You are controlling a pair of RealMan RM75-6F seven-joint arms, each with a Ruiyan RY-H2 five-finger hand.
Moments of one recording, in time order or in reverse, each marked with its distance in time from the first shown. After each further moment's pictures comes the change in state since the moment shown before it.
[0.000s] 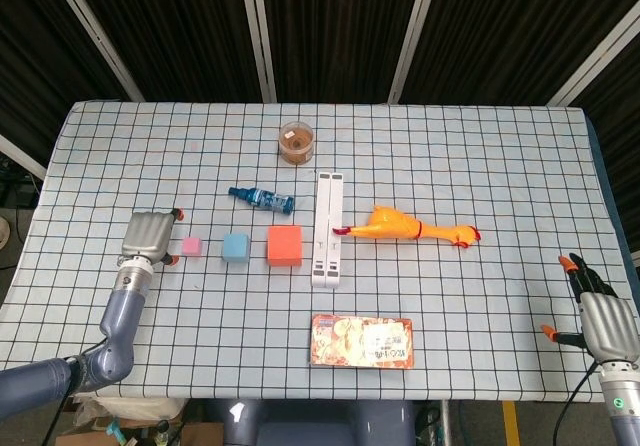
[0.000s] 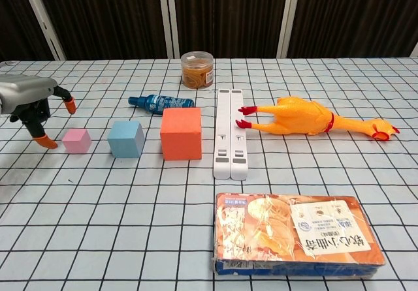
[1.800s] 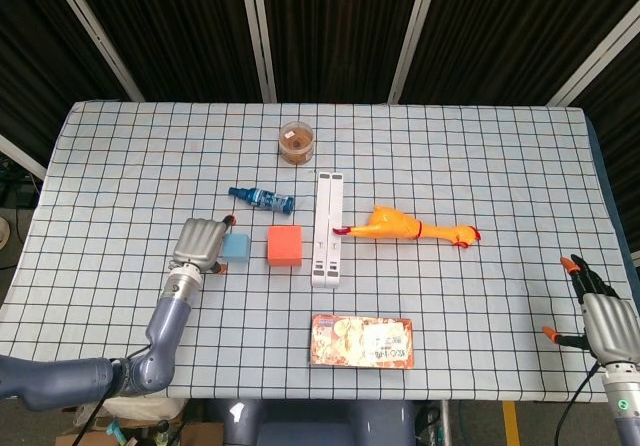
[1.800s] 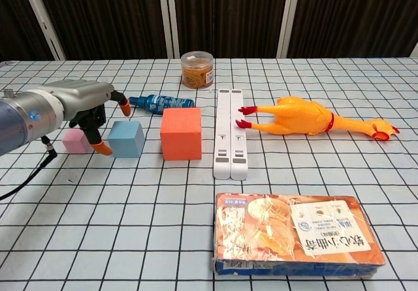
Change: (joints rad) left arm -0.123 -0.132 0.006 -0.059 -0.047 0.084 0.059; right arm 0.001 0.028 -0.006 -0.020 -0.001 -0.014 0.034
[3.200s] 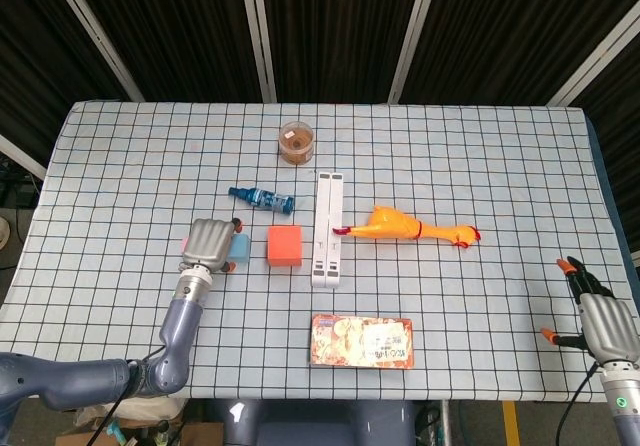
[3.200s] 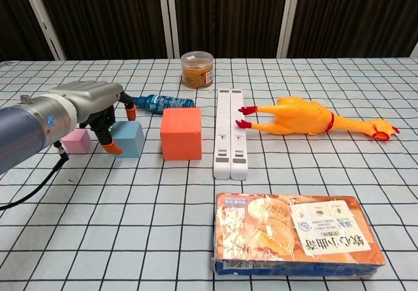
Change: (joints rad) left arm -0.009 -0.065 -0.009 0.035 0.012 0.061 0.002; right arm 0.012 -0.001 -0.007 0.008 0.008 -0.037 0.010
